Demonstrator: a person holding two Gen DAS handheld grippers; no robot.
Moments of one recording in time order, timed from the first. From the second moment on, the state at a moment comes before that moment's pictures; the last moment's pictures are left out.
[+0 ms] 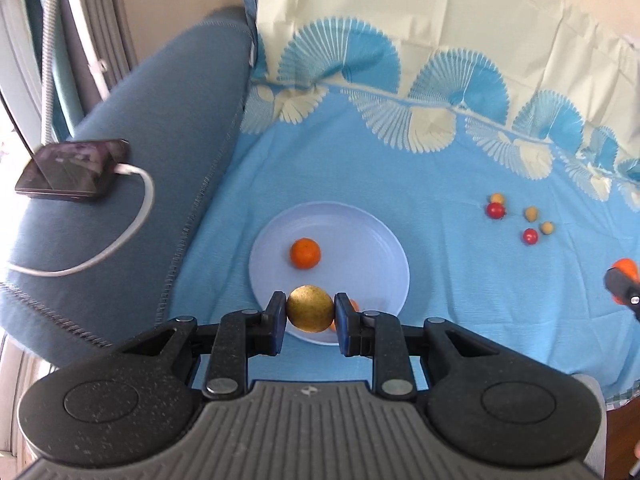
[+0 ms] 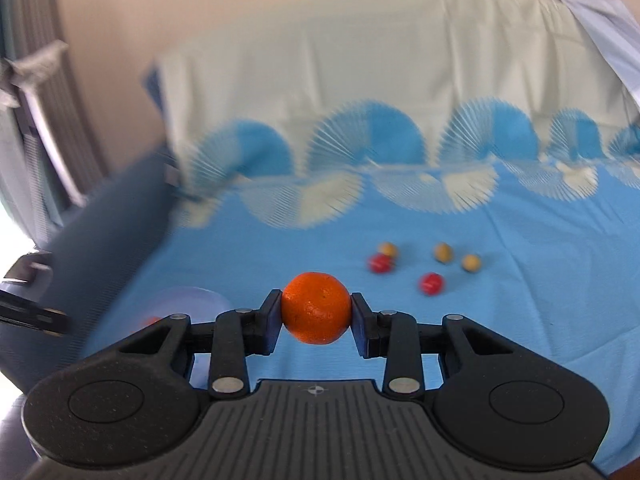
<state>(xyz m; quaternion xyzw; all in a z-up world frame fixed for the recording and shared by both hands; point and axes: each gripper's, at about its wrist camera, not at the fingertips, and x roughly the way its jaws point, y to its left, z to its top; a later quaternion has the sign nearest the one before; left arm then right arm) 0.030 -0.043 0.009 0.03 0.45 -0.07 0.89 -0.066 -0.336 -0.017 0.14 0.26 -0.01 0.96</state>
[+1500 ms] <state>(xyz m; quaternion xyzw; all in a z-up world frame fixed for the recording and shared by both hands) 0.061 -0.002 -0.044 0.01 0.48 -0.05 0.88 -0.022 -0.192 -0.054 0.07 0.34 0.08 0.93</state>
